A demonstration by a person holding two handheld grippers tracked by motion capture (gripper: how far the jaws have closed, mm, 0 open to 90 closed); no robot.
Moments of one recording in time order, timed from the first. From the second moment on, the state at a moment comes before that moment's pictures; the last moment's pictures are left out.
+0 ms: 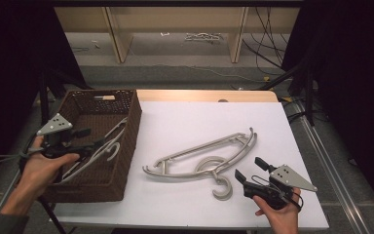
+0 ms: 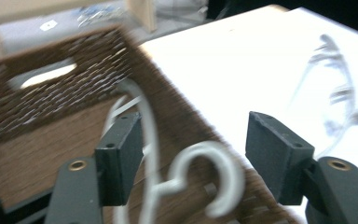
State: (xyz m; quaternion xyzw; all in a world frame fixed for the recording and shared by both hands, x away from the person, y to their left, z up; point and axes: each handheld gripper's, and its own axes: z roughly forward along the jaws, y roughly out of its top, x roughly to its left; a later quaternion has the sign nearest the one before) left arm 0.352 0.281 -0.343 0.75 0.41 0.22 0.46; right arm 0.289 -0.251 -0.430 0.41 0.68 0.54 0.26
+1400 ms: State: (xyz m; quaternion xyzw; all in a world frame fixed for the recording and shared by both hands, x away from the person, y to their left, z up) left arm 0.299 0.130 -0.414 0.74 0.28 0.22 0.57; right arm 0.287 -0.250 -0.427 0.40 0.68 0.56 0.26
